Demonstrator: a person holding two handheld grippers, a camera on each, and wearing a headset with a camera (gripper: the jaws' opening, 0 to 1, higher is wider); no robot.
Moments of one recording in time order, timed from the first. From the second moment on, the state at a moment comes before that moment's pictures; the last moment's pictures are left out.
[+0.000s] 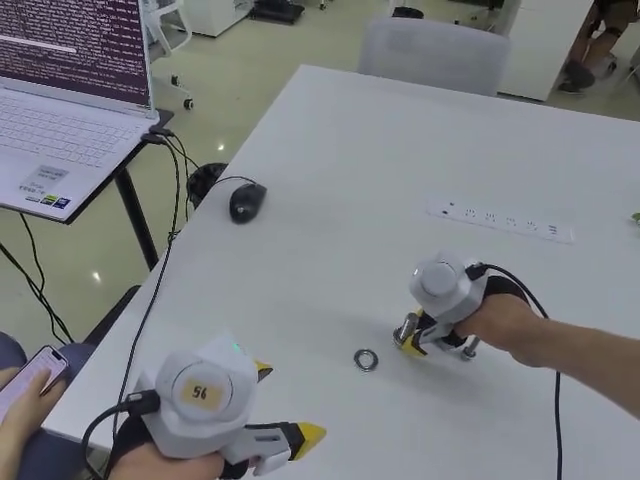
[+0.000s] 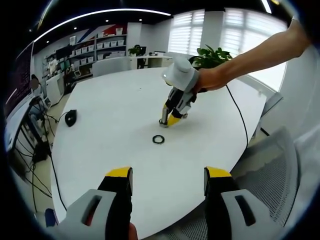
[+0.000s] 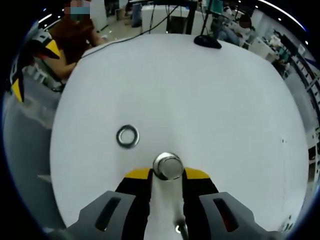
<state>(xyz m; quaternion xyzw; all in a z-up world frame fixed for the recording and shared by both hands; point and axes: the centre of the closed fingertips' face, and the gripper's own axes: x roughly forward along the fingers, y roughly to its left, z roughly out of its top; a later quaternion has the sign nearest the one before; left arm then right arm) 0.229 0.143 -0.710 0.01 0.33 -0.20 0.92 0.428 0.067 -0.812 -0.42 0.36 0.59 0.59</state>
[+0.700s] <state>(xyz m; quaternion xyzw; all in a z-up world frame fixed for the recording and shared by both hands) 0.229 0.137 -0.710 0.01 0.33 -0.20 0.92 0.382 0.056 -0.804 -0.39 0.37 0.61 0.58</state>
